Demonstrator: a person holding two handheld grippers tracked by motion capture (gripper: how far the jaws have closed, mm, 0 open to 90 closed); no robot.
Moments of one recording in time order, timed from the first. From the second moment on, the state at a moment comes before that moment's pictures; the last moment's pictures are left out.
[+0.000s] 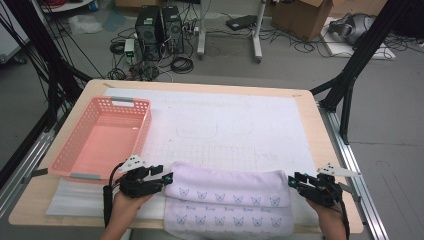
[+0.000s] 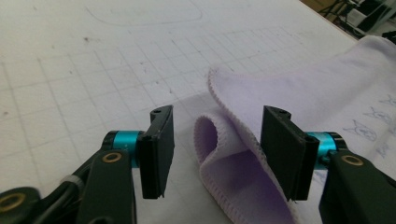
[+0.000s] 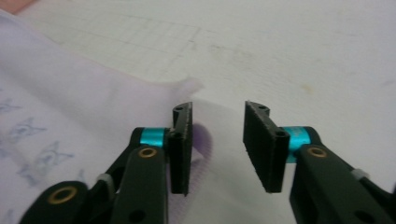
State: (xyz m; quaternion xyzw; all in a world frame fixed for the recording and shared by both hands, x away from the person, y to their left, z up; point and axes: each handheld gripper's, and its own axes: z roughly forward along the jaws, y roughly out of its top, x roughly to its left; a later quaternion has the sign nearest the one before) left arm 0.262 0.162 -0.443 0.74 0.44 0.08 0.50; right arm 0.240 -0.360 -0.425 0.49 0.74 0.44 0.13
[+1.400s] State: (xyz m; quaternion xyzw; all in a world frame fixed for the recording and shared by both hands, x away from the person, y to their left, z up) left arm 0.381 0.125 -0.417 0.73 0.48 0.15 0.46; right arm 0.357 -0.333 -0.401 0.46 0.77 0.41 0.15
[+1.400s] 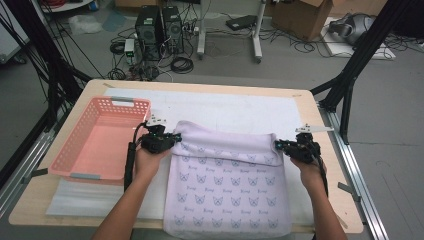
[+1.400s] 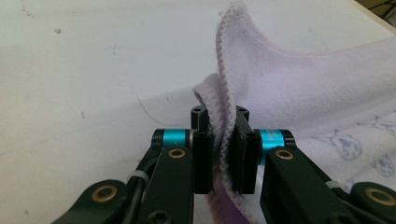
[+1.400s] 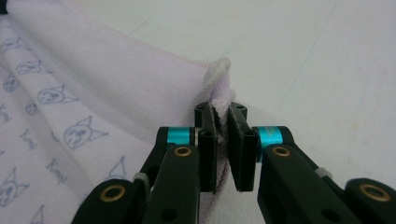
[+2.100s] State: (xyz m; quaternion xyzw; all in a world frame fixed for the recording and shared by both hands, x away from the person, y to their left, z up) left arm 0.434 0.119 -0.424 0.72 0.50 0.14 0.46; right arm 0.423 -0.331 -0.409 0.49 0.75 0.39 0.17
